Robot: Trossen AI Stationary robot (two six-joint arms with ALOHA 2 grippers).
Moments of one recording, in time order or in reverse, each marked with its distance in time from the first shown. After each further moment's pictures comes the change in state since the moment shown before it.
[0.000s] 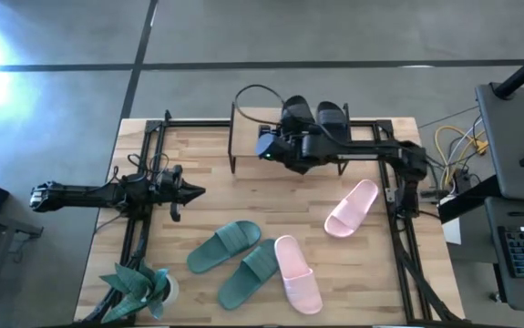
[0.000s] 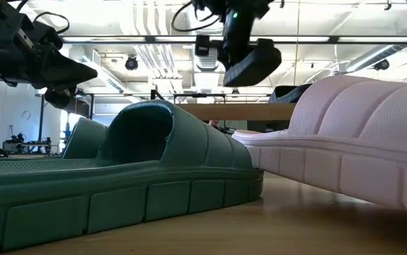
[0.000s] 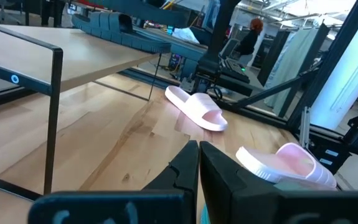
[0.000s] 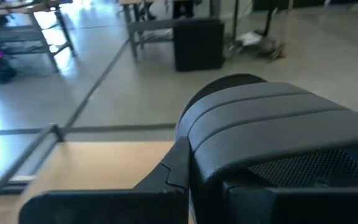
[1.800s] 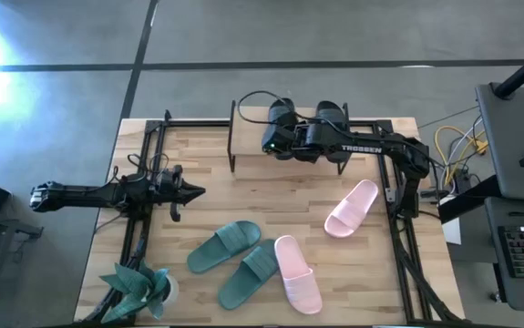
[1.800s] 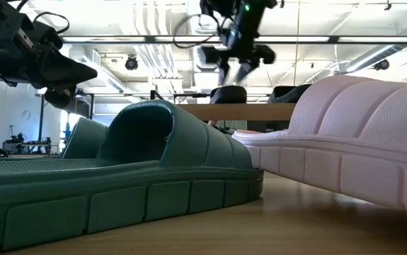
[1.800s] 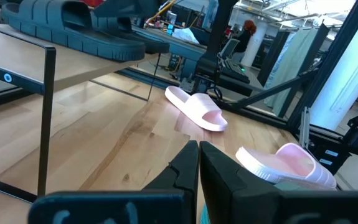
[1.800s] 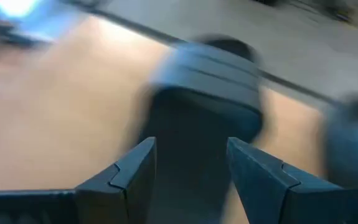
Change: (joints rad) left arm 0.000 0.000 0.000 0.000 0.000 0.000; right arm -0.048 -0.043 0.048 -0.194 -0.471 -0.297
